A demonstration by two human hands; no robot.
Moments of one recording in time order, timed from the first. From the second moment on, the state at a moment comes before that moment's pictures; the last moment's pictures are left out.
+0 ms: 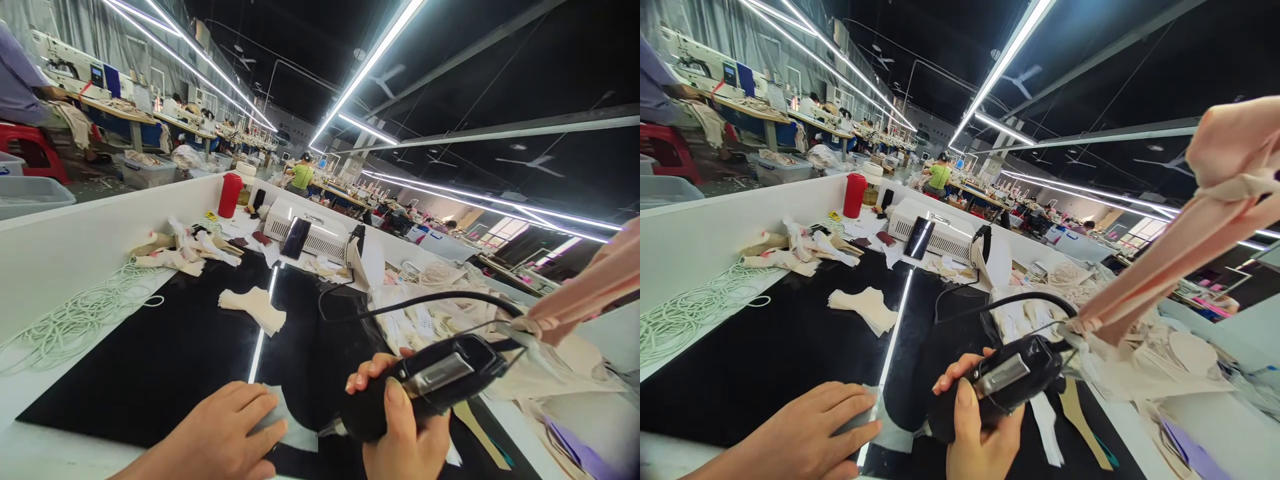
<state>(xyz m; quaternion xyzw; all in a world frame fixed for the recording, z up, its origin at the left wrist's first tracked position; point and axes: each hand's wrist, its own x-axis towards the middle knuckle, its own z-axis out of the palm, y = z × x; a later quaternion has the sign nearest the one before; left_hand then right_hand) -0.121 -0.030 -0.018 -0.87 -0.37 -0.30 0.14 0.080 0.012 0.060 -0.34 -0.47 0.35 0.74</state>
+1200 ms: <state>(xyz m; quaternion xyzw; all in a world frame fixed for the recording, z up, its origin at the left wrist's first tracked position) -0.167 -0.060 0.010 -0.81 -0.51 -0.28 -0.08 0.029 -0.012 0.076 -0.30 -0.48 0.41 0.72</state>
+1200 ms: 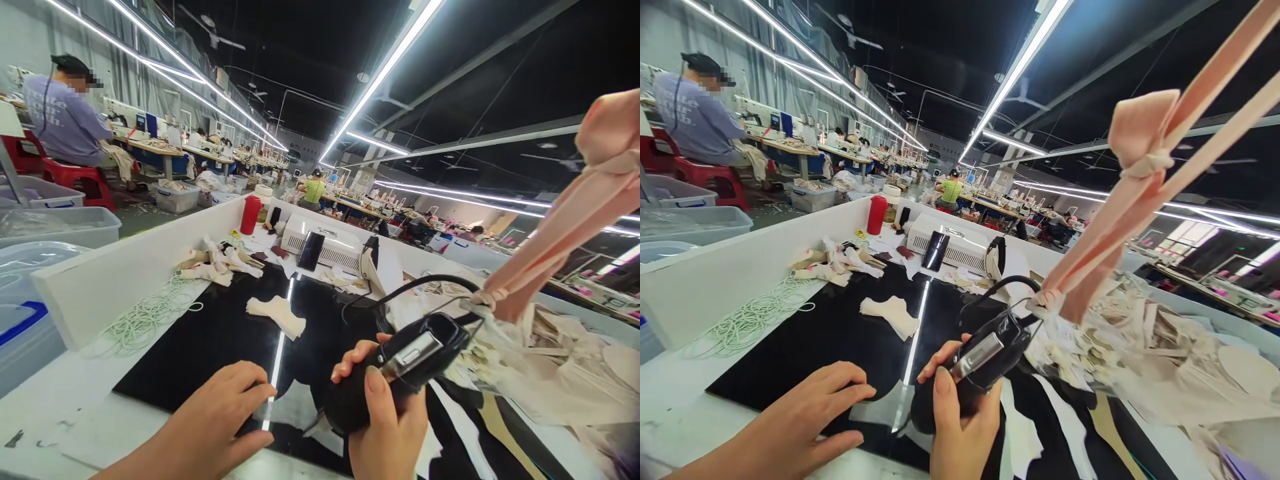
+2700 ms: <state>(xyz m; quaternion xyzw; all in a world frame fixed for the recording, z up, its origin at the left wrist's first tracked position) -0.180 -0.070 0.005 -0.80 -0.48 -0.34 0.00 -0.025 -0.018 0.064 -0.27 -0.46 0.46 0.71</state>
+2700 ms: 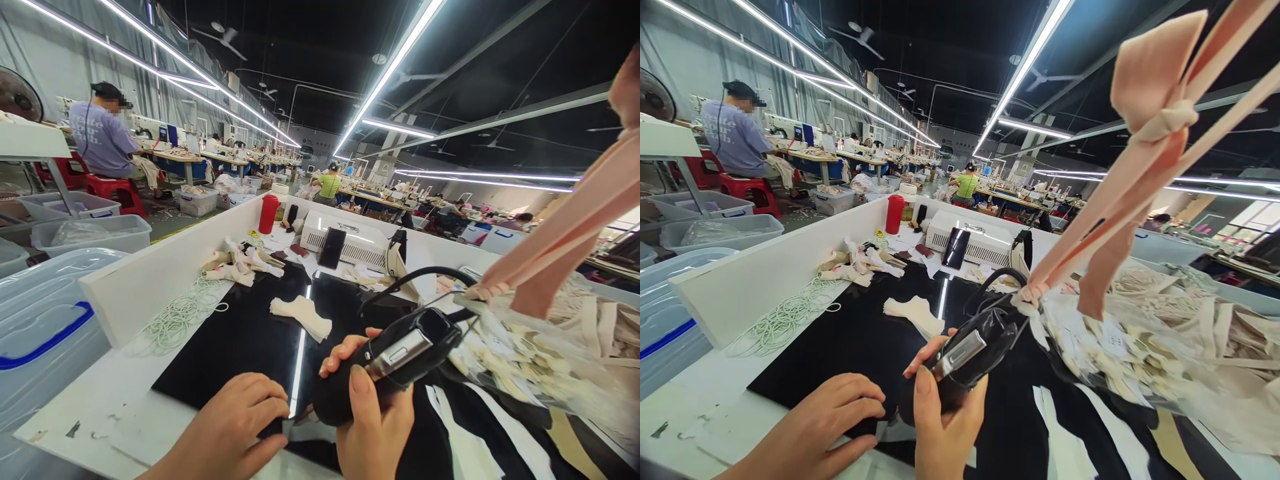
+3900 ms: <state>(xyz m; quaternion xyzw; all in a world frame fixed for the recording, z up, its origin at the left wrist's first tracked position) -0.184 -0.077 -0.006 -0.82 -0.46 -0.34 -0.02 -0.024 -0.020 0.058 -0.27 -0.47 0.48 0.69</state>
